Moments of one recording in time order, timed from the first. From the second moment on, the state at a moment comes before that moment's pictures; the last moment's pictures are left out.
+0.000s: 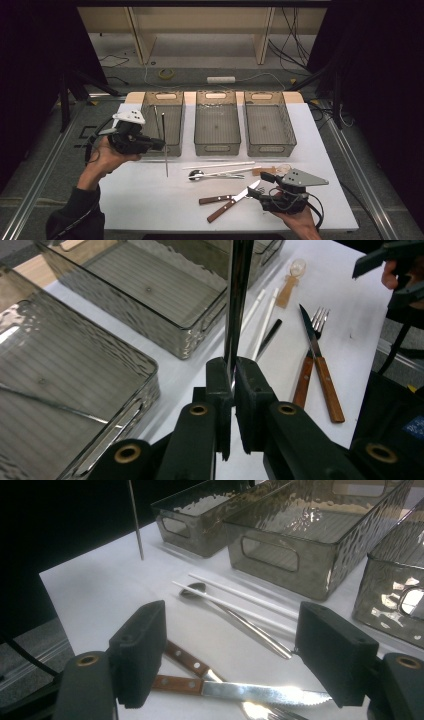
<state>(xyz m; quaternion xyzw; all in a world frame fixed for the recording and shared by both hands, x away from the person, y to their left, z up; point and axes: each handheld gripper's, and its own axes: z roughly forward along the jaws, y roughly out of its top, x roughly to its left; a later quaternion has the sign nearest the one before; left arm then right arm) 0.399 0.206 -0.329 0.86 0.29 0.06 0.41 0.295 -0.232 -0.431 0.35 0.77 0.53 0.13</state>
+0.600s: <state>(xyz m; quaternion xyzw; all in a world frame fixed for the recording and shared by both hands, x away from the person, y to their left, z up) 0.428 0.241 -0.293 0.84 0.34 0.09 0.42 0.296 -0.232 -0.432 0.35 0.77 0.53 0.13</state>
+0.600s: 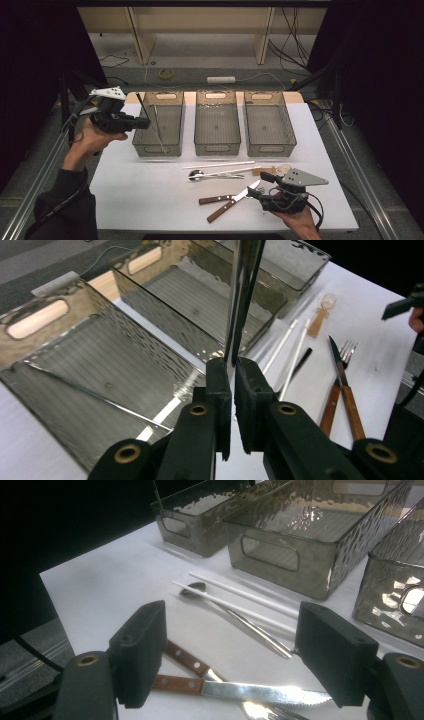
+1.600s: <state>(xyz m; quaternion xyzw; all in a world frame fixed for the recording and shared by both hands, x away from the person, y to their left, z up) 0.483 0.268 -0.306 0.83 0.40 0.09 0.38 0.296 -0.233 -0.432 0.35 0.77 0.53 0.12</state>
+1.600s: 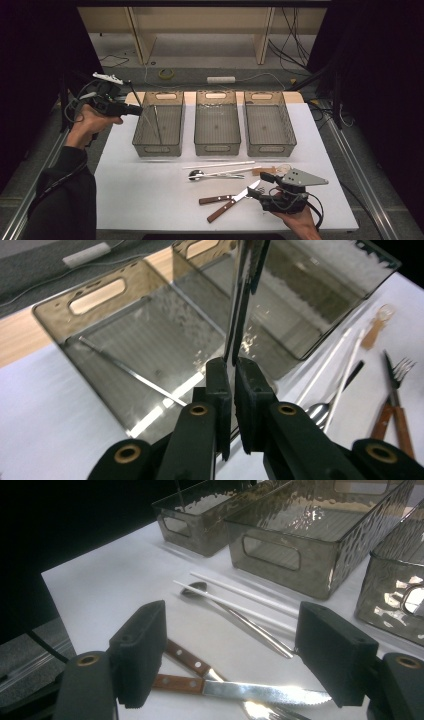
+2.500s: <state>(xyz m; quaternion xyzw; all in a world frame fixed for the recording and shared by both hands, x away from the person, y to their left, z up) 0.516 0.257 -0.345 0.84 0.43 0.07 0.32 0.297 -0.233 -0.433 0.35 0.77 0.53 0.12</state>
